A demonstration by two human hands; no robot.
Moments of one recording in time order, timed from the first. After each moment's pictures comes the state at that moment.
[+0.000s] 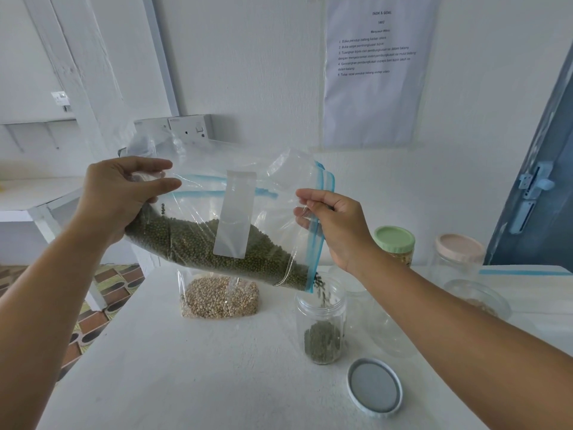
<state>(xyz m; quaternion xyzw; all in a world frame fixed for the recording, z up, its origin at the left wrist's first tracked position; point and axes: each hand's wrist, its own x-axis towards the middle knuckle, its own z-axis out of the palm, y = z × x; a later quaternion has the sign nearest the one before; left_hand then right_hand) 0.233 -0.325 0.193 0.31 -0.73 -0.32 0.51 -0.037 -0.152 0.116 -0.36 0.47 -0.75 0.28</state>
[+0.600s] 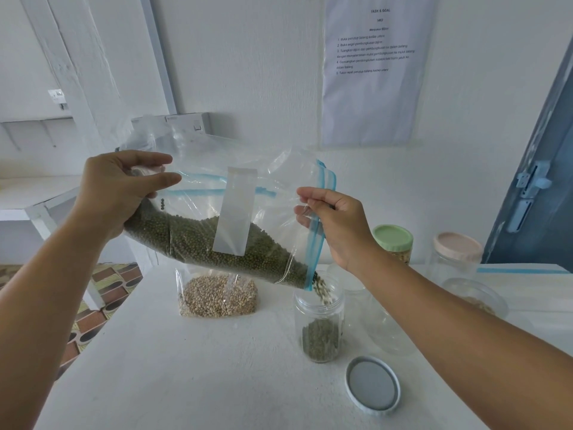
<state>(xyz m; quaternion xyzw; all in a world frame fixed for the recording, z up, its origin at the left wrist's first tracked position) 0.229 -0.324 0.196 0.31 -0.73 -0.31 0.52 -0.039 -0.149 0.115 -0.35 0.48 -0.76 0.28</state>
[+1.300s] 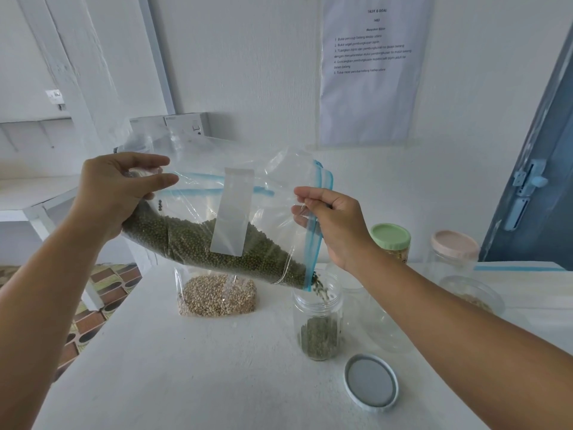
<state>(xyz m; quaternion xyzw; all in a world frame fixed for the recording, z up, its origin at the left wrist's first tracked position) 0.232 -0.325 0.195 0.31 -0.73 -0.32 0.52 -0.034 -0.145 0.118 -0.36 0.47 -0.76 0.28</state>
